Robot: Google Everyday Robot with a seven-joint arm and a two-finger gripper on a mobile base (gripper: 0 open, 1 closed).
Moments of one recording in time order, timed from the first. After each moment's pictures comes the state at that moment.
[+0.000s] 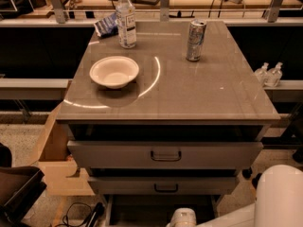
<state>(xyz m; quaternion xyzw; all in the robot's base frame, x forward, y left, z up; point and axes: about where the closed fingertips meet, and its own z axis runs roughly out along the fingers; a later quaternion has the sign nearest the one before) 0.355 -0.073 0.174 -0.70 0.70 0.04 0.09</state>
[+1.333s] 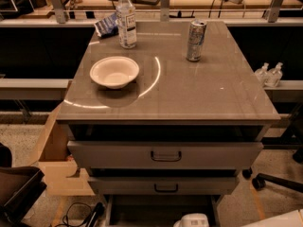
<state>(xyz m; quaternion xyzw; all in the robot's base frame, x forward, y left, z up) 0.345 -0.104 0.275 -0.71 0.69 -0.03 0.13</state>
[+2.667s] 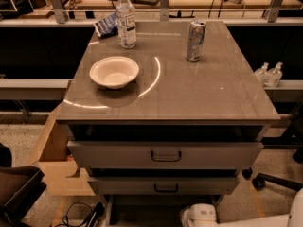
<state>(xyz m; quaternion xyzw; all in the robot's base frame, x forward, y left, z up) 0.427 -0.152 0.215 -0.72 0.67 -0.08 0.17</state>
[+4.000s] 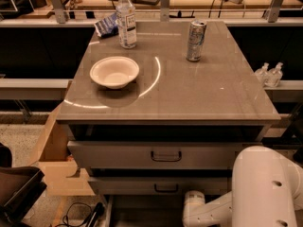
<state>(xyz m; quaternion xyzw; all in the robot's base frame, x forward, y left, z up) 0.403 -0.185 0.159 -0.72 0.70 -0.04 -0.01</state>
